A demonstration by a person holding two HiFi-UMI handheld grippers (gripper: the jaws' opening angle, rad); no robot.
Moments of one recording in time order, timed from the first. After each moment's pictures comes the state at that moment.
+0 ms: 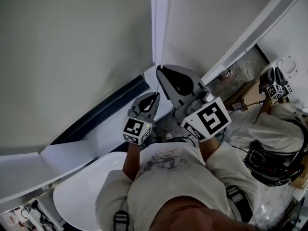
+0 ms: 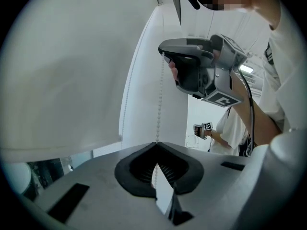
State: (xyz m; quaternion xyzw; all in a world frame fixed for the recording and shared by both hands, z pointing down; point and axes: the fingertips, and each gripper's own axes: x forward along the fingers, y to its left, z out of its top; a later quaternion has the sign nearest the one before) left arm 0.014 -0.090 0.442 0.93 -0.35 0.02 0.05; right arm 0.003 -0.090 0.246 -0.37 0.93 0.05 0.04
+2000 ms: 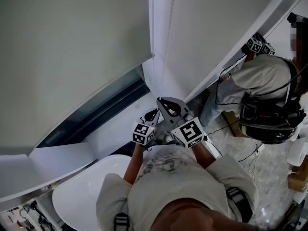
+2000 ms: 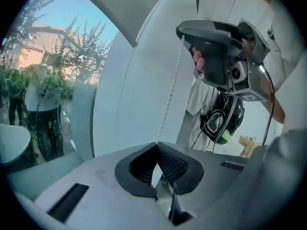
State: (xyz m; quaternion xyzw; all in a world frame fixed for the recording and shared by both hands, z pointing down) left arm 0.009 -0.118 0.638 0.91 -0.36 0.09 0.17; right arm -0.010 -0.119 0.434 -0.38 0.92 -0.02 -0.07
